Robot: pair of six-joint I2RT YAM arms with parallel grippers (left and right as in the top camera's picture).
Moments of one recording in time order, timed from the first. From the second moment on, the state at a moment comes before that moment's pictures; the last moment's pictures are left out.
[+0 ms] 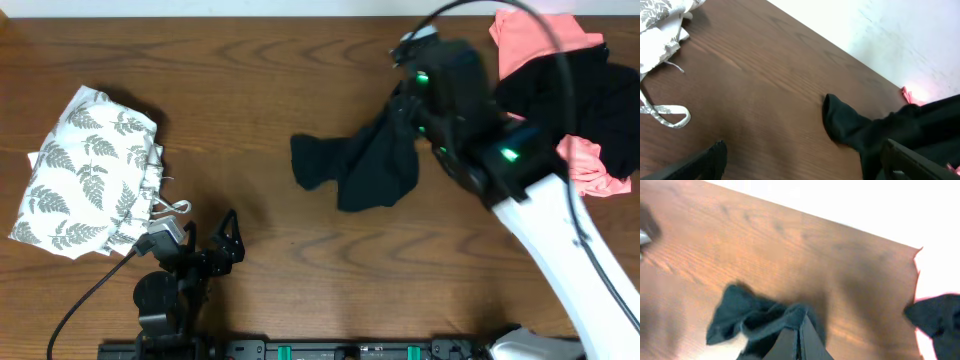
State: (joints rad) left arm 0.08 0.02 0.12 -0.40 0.23 -0.54; right arm 0.51 1.41 1.55 -0.77 0.16 0.10
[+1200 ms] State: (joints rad) left arm 0.08 0.02 0.12 -0.40 0.23 -0.54; right arm 0.41 1.38 1.55 -0.88 0.78 -0.15
